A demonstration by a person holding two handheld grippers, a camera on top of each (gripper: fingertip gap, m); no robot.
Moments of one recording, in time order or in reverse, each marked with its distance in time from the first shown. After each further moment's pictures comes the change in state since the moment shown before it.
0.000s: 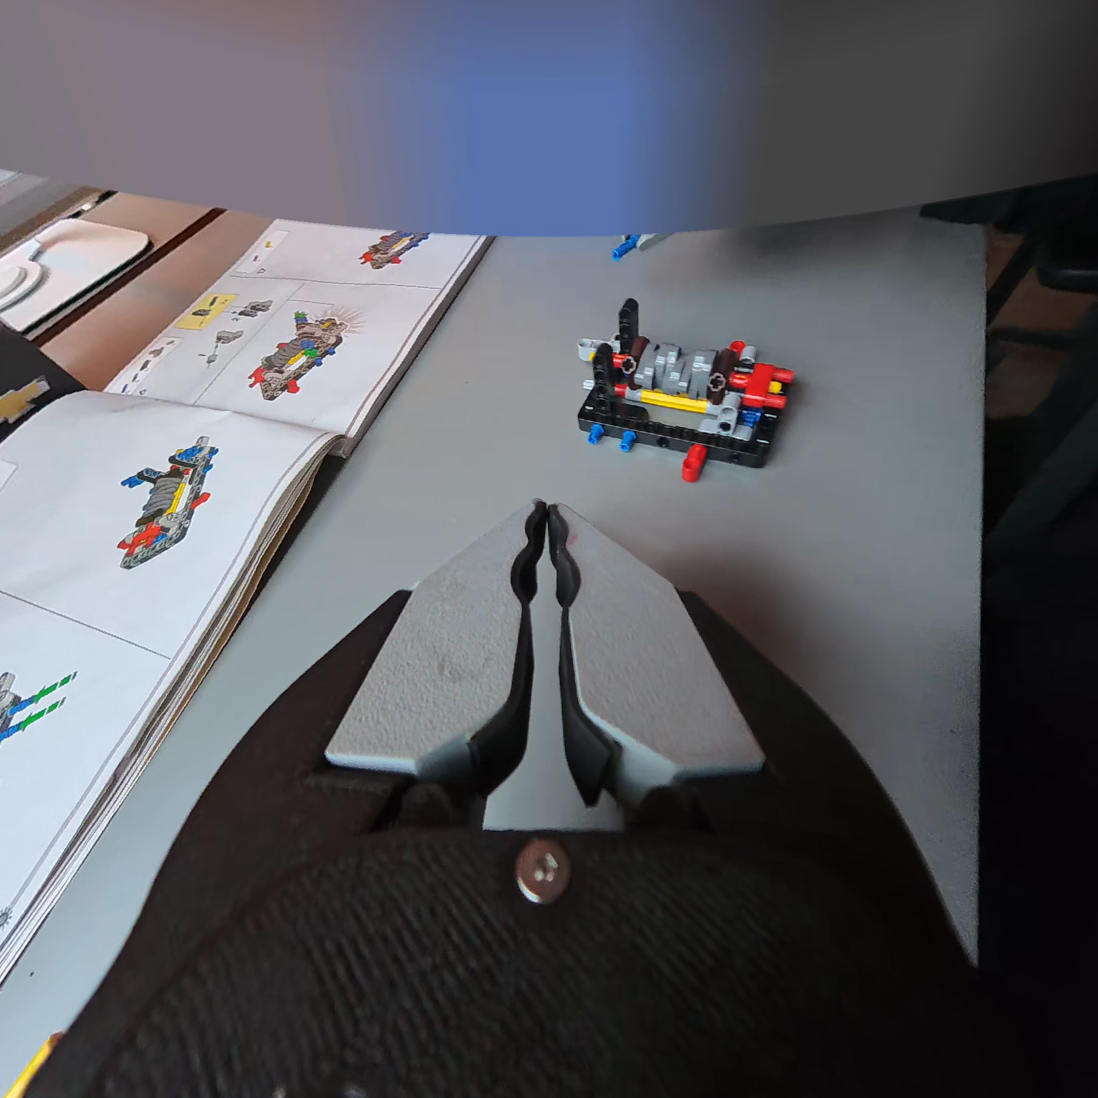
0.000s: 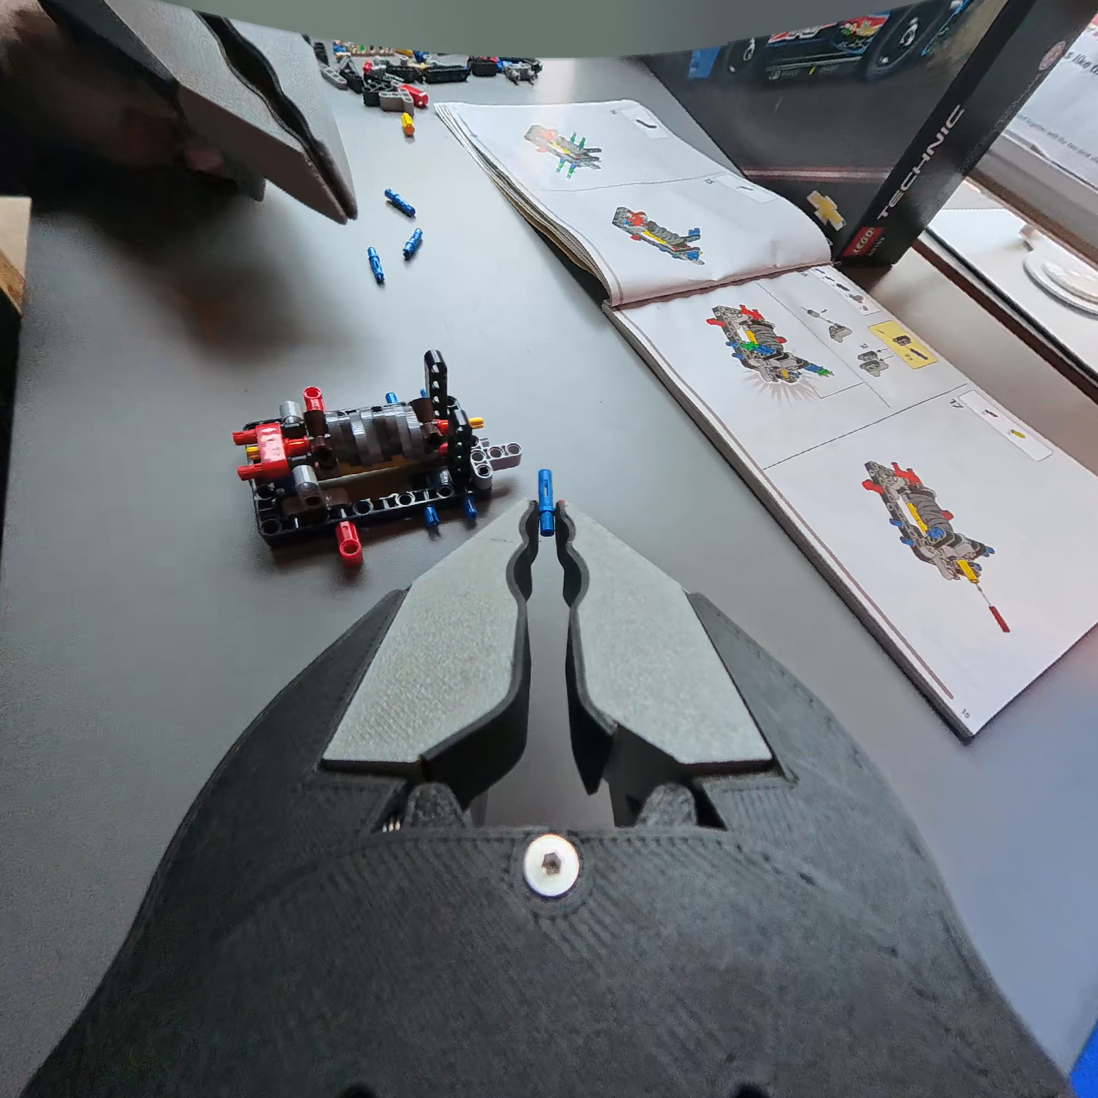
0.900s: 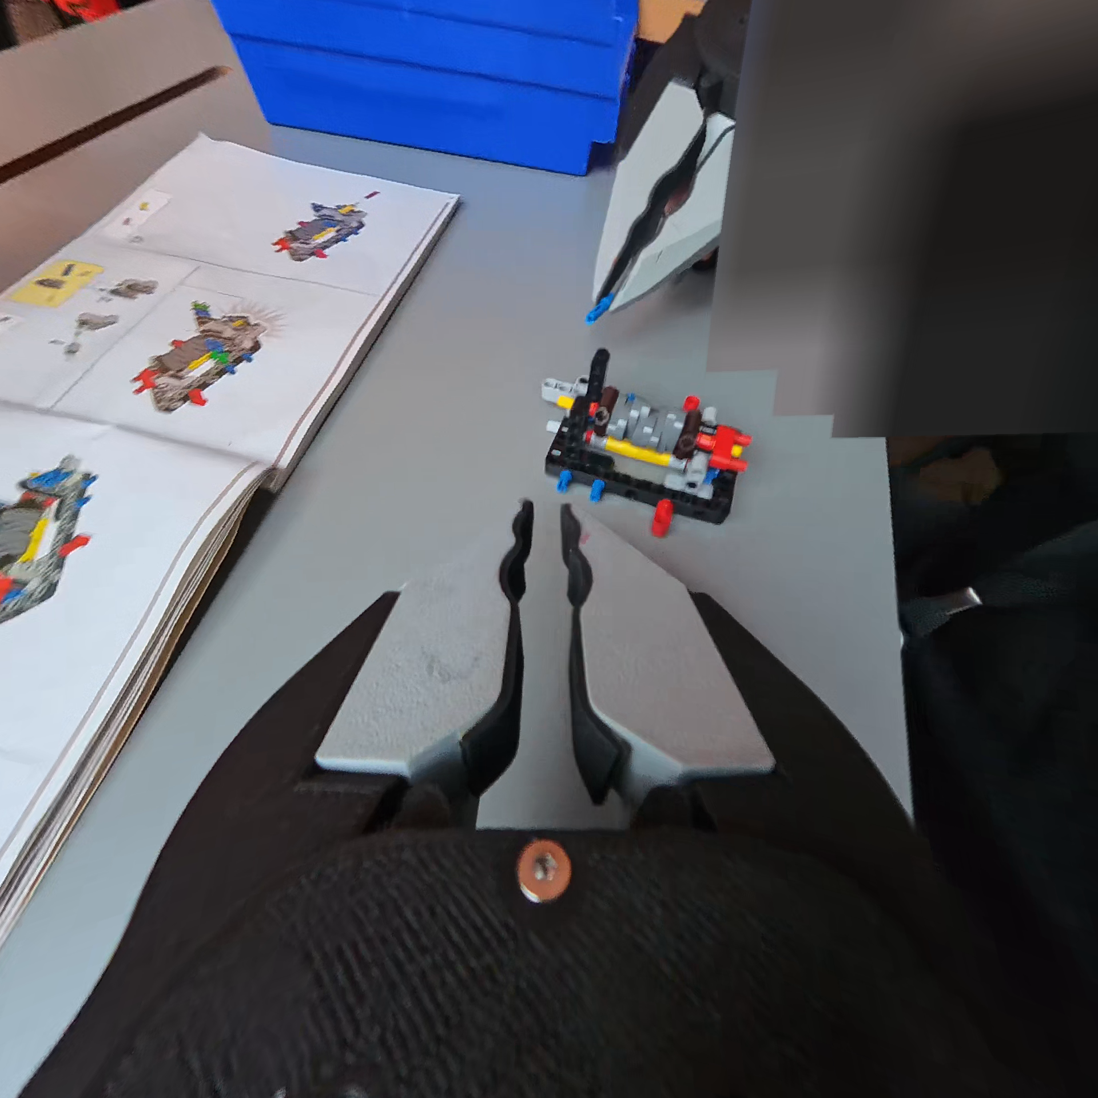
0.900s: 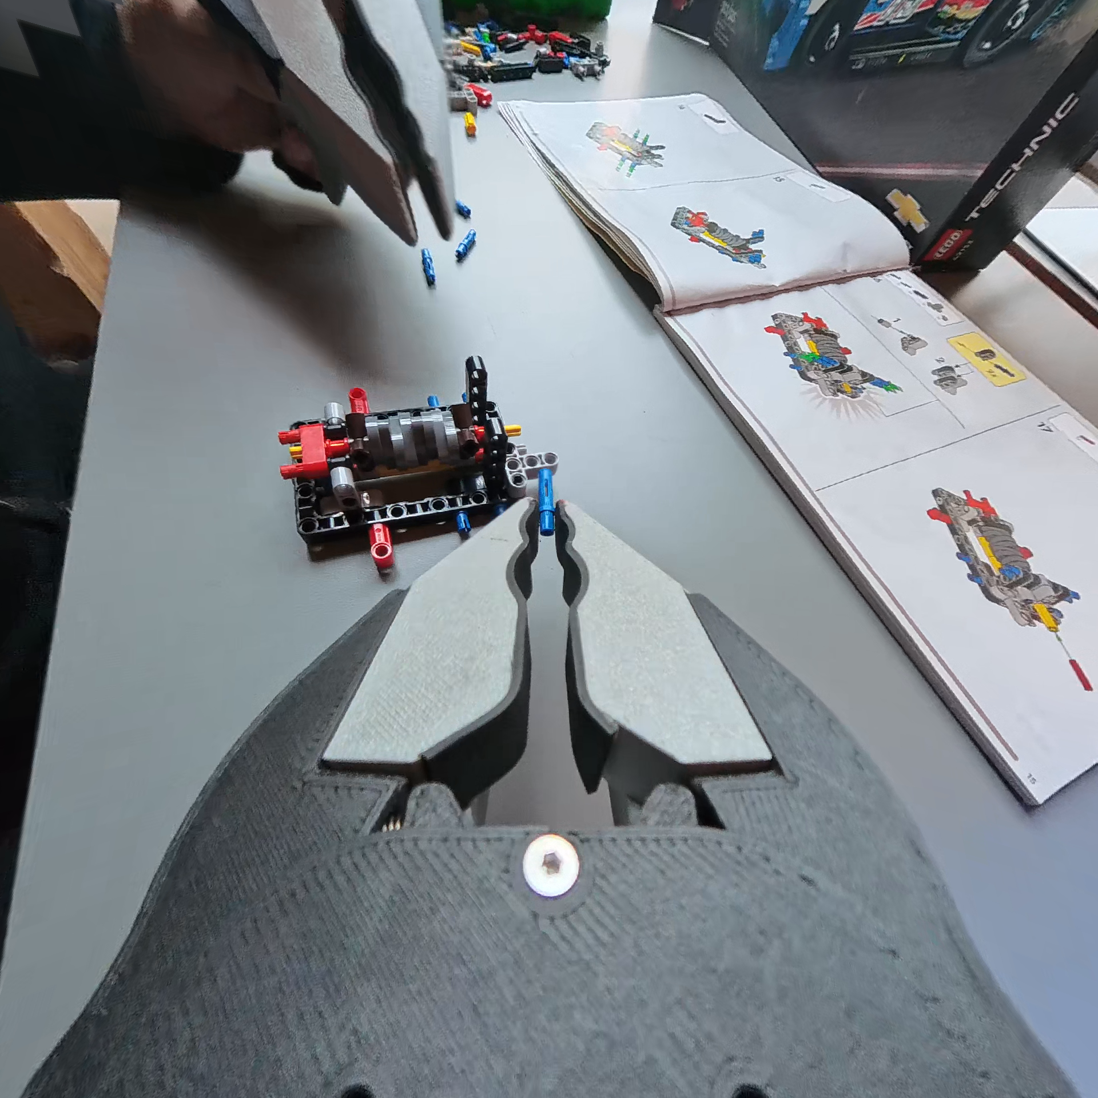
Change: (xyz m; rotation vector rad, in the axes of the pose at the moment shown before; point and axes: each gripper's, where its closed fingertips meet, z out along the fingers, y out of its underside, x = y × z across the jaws) left arm 0.001 -0.016 0.019 -0.016 0.194 -0.136; right arm -0.010 -0.002 0.006 -0.007 -0.107 -0.005
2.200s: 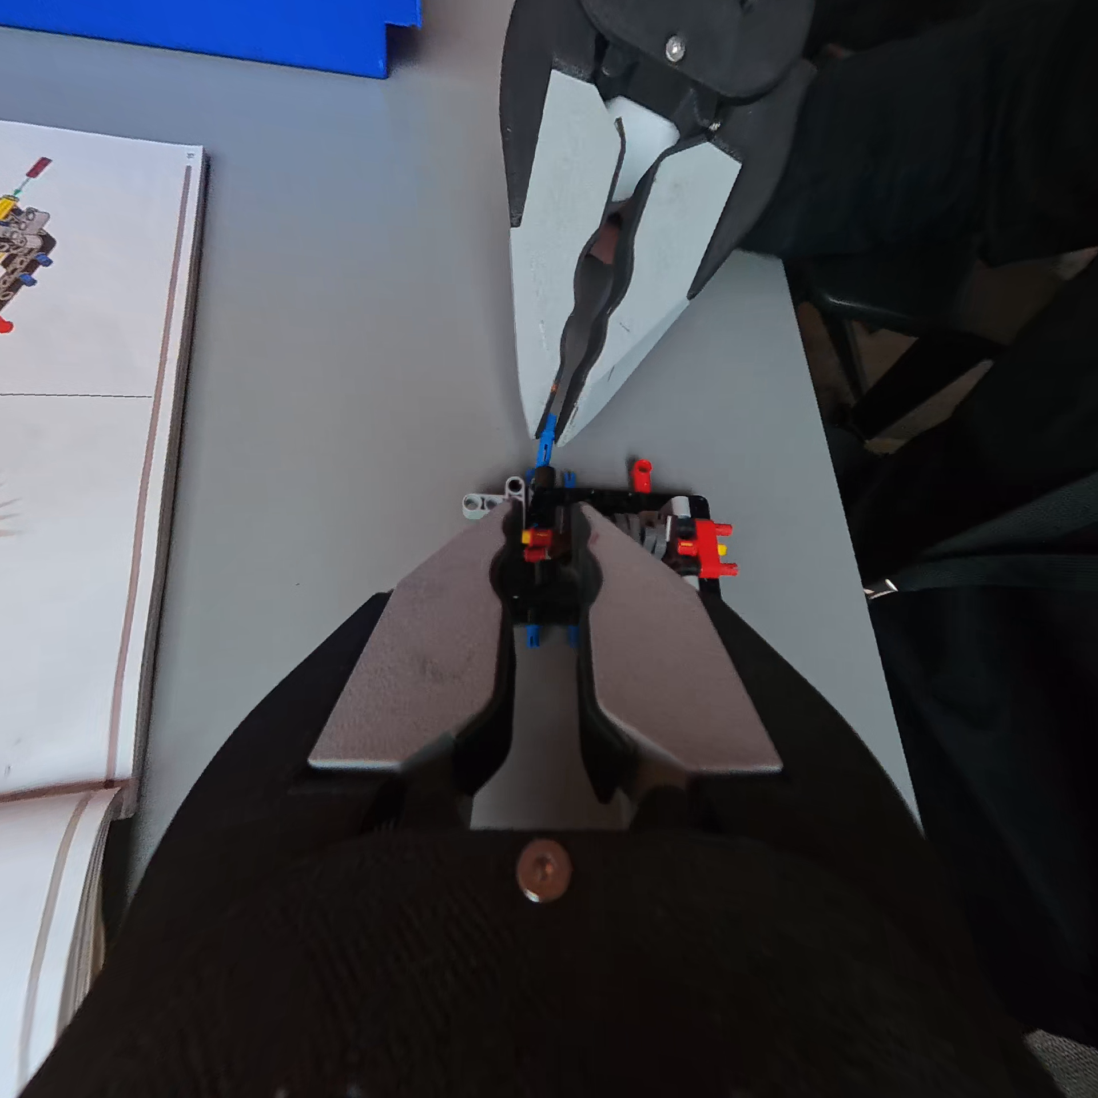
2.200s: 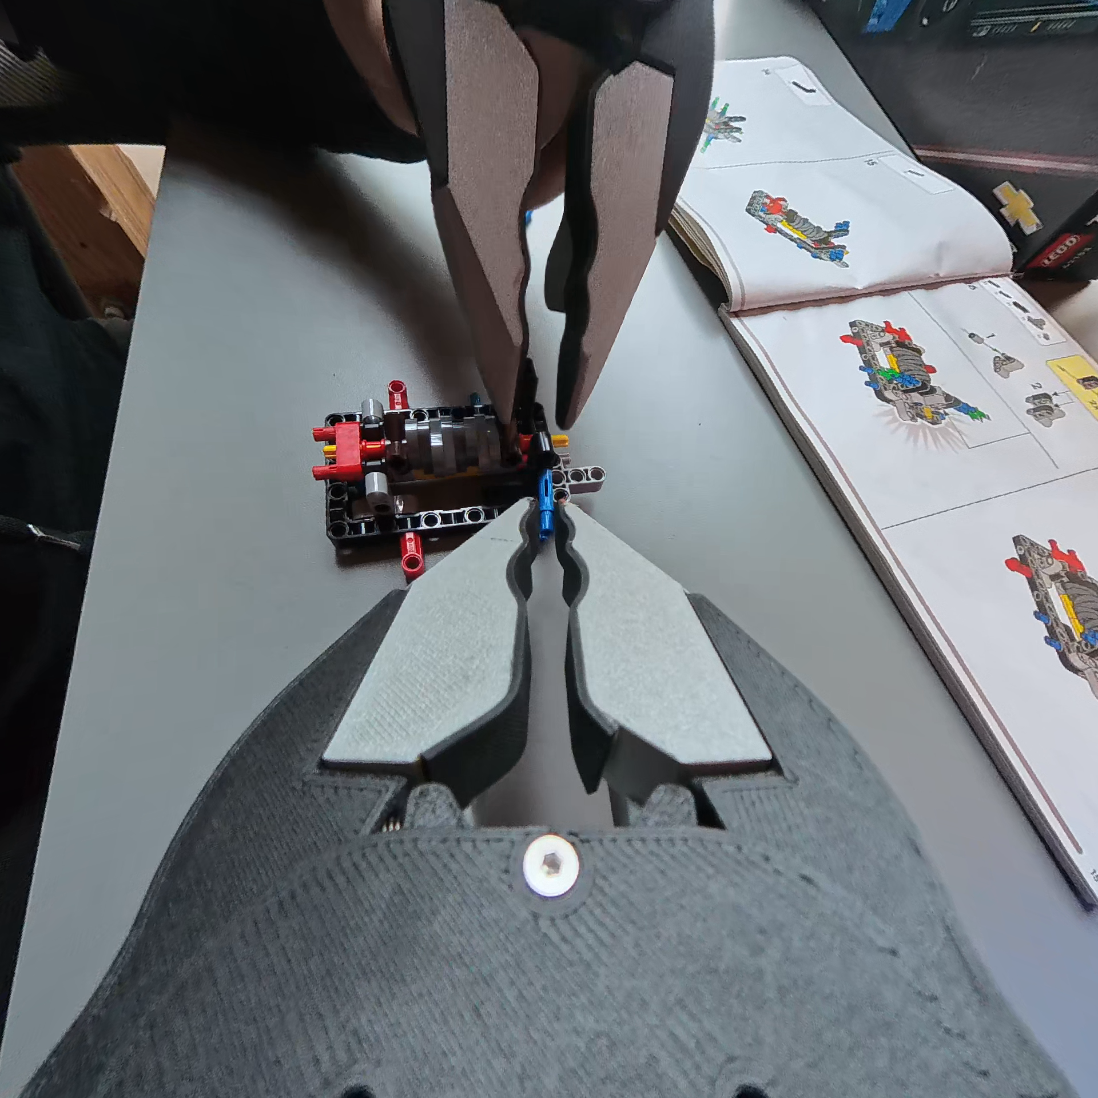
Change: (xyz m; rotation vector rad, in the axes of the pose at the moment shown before) left arm 0.024 -0.023 0.081 -0.238 0.353 0.077; right arm -0.016 0.000 0.014 -0.055 -0.086 -0.044
